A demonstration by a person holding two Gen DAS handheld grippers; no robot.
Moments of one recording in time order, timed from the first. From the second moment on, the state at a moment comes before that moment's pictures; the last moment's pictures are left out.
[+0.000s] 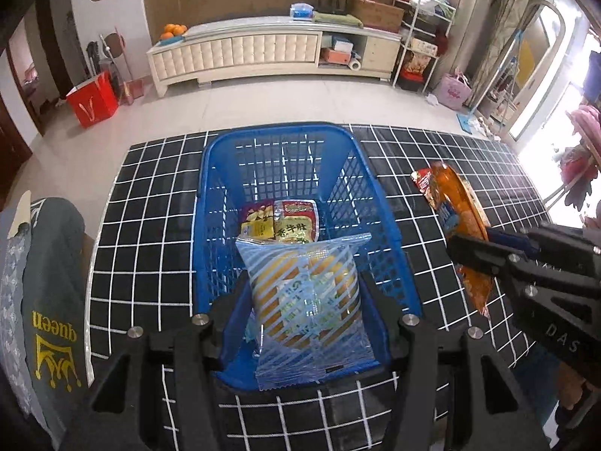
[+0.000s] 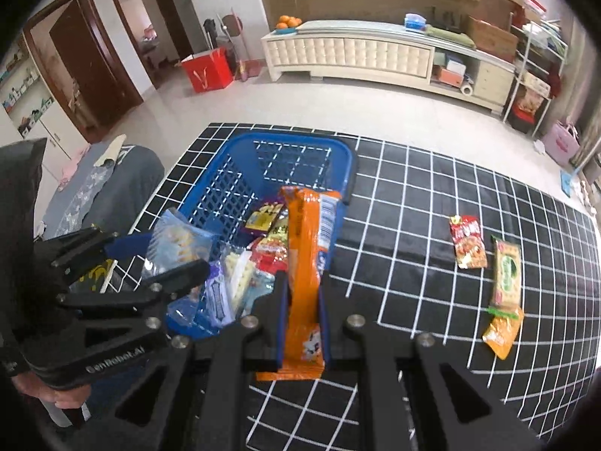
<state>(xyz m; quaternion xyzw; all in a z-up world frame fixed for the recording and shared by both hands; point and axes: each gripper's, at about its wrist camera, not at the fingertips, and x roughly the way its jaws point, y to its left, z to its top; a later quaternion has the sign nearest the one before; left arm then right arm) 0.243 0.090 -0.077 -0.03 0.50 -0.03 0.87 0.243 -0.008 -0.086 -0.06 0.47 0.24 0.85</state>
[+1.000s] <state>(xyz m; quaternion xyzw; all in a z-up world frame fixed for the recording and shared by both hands) 0.291 0.130 -0.087 -0.02 0.48 -0.01 0.88 0.270 0.023 -0.108 -0.07 0.51 0.23 0.82</state>
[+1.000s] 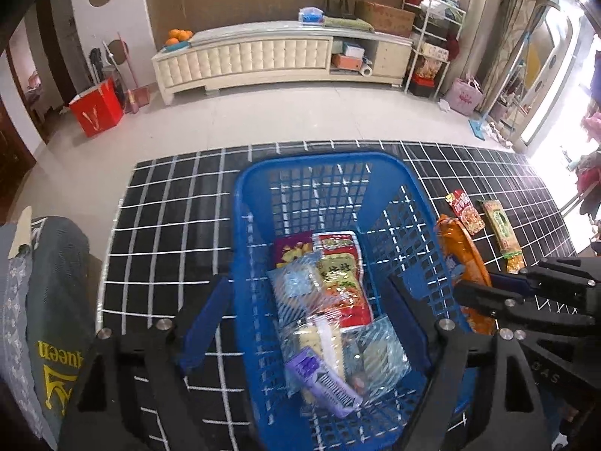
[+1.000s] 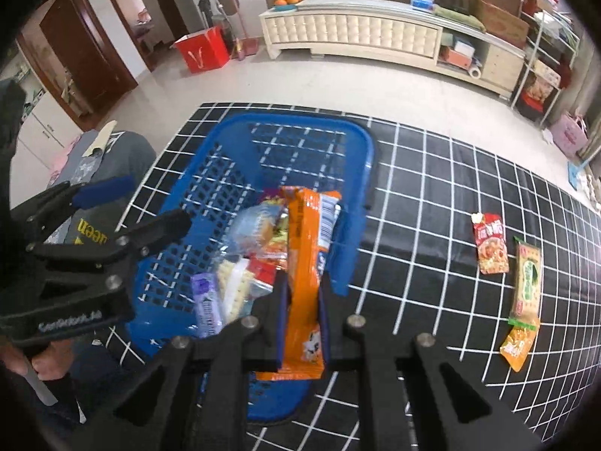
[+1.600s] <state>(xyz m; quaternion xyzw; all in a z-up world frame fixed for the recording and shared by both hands) 0.270 0.191 -0.105 -0.07 0.50 0.02 0.86 0.295 0.065 -0.148 -0.13 0.56 0.17 0.80</state>
